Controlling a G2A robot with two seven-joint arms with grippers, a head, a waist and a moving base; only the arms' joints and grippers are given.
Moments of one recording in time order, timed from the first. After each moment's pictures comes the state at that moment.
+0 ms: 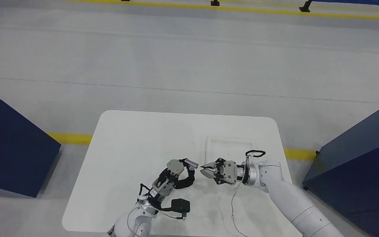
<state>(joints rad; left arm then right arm) 1.41 -1.29 -1.05 -1.49 2.54 0.52 0.41 -0.98 -1.01 0.89 -1.24 1.54 0.93 0.89</state>
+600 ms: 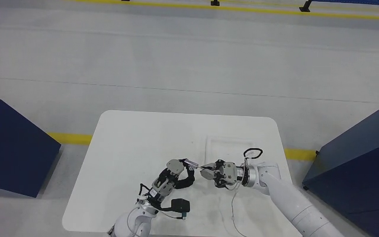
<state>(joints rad) 1.41 -1.29 -1.05 -1.49 2.54 0.52 0.41 -0.96 -1.01 0.82 -1.20 1.72 1.01 0.81</state>
